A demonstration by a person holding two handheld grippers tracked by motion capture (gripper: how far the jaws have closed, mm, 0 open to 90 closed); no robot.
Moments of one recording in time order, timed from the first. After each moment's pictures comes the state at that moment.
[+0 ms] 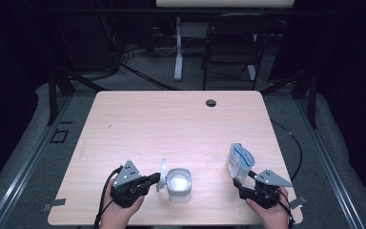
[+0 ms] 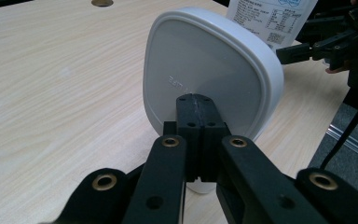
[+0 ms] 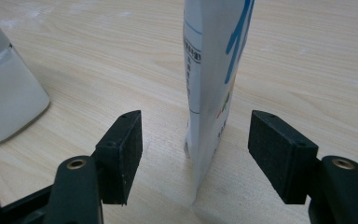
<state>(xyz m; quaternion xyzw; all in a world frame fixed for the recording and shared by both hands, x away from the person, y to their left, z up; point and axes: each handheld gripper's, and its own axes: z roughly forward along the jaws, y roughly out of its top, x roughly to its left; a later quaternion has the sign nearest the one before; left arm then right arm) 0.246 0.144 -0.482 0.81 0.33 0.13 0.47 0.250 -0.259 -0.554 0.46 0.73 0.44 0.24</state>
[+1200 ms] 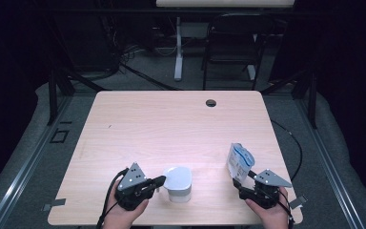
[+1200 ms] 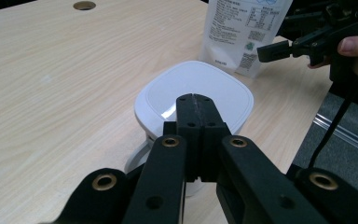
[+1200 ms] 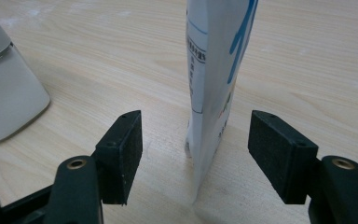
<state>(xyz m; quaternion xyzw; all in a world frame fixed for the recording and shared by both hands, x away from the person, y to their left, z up) 0.239 0.137 -0.475 0.81 0.31 0.12 0.48 0.249 -0.258 -0.555 0.46 0.73 0.44 0.25</state>
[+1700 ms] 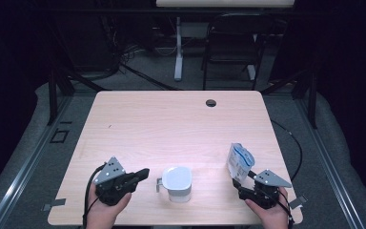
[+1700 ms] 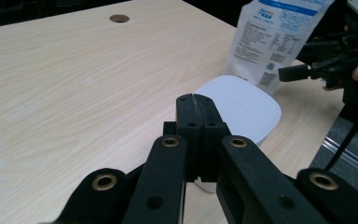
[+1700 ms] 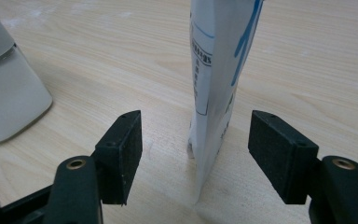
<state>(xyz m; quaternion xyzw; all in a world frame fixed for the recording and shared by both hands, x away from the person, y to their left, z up) 0.245 0.180 -0.463 0.78 0.35 0.13 0.50 0.248 -0.257 -0.553 0.46 0.74 0.43 0.25</state>
